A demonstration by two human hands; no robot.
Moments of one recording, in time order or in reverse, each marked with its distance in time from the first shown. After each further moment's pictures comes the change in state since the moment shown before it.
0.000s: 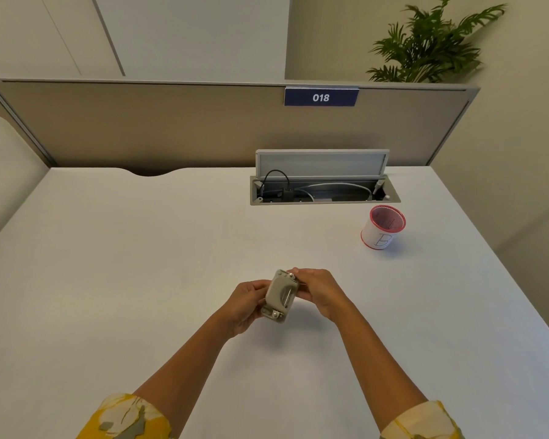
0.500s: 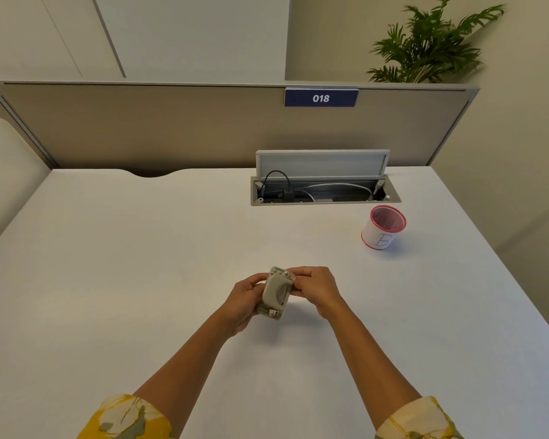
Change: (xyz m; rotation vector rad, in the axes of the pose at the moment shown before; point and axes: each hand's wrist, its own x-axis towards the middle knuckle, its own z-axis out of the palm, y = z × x) left_hand -0.002 0.001 -0.003 -0.003 0.031 0.090; right_hand 0.000 0.000 0.012 -0.173 0.125 -0.093
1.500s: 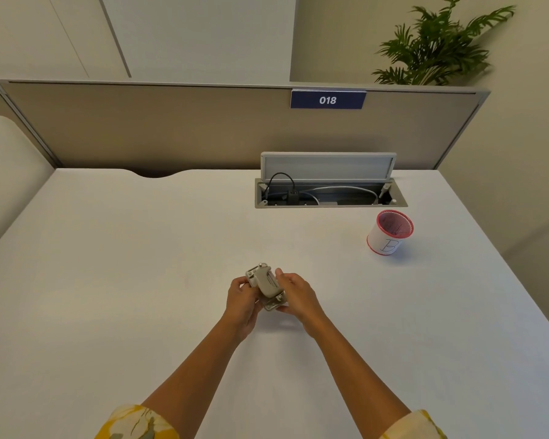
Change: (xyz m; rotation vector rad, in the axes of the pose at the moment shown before) left_hand 0.016 -0.007 0.000 -0.361 0.341 0.058; right_hand -0.003 0.010 0.037 -0.026 -0.083 0.059
